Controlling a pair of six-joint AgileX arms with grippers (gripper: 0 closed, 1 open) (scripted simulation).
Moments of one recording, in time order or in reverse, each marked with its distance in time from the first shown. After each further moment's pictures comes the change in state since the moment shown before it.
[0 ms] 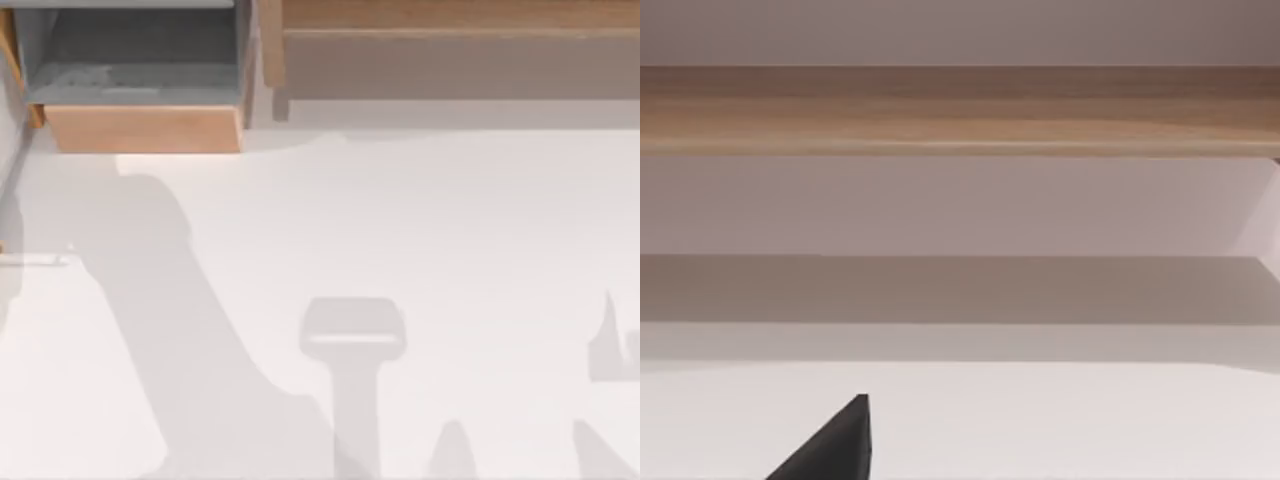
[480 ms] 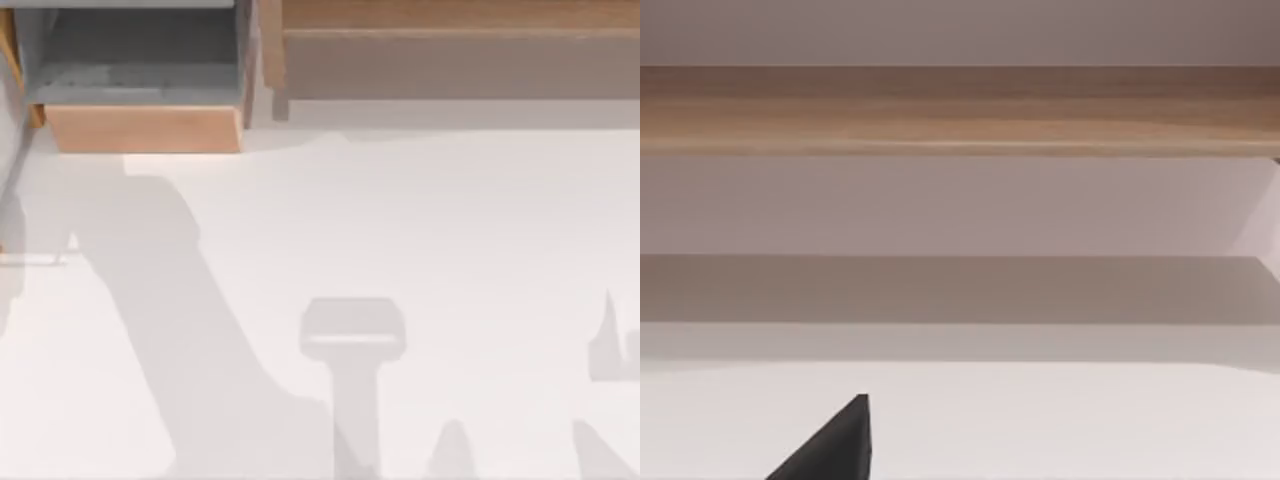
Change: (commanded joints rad) left arm -0.009 -0.019 -0.013 0.014 -0.097 -0.140; right arm 0.000 0.000 0.000 0.000 0.000 0.000
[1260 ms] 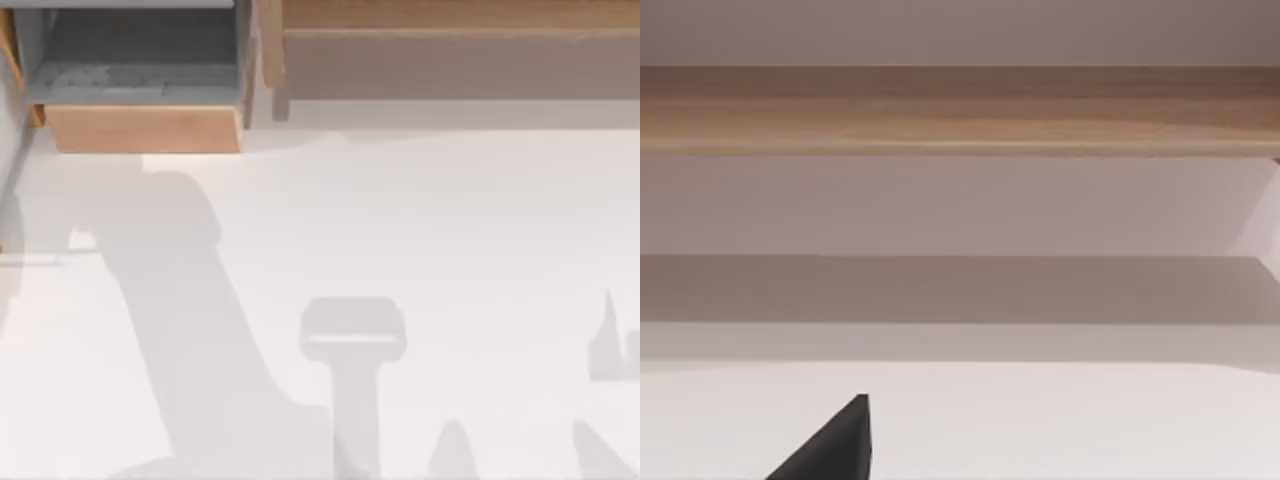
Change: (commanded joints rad) left arm 0.011 0.043 0.177 -0.154 0.097 0.141; right arm 0.000 0.000 0.000 0.000 0.000 0.000
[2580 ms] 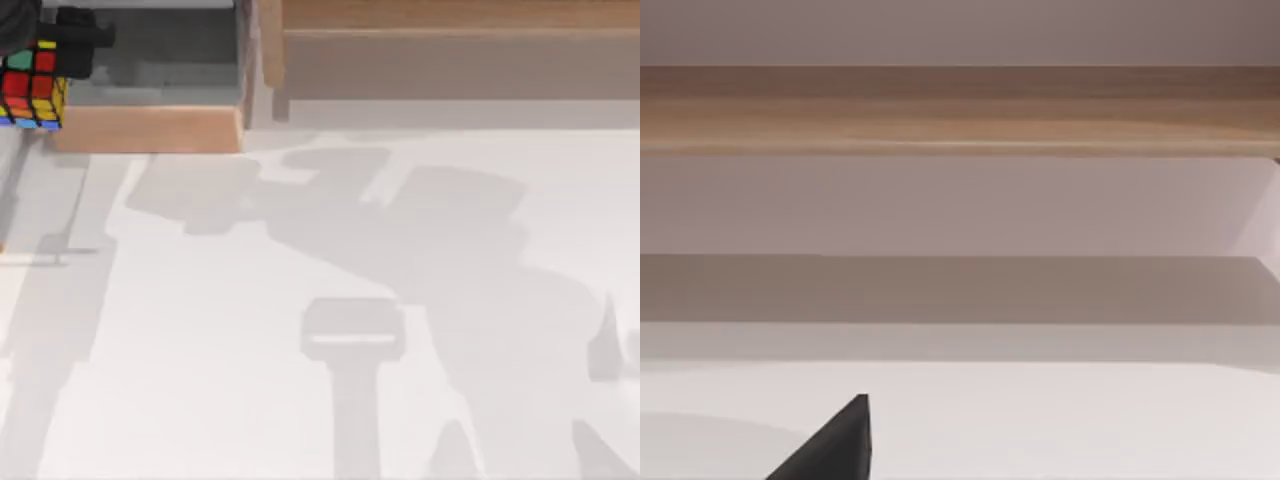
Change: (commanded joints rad) left arm -0.434 -0.583 -0.737 0.457 -0.256 -0.209; right arm 0.000 0.000 0.000 0.000 0.000 0.000
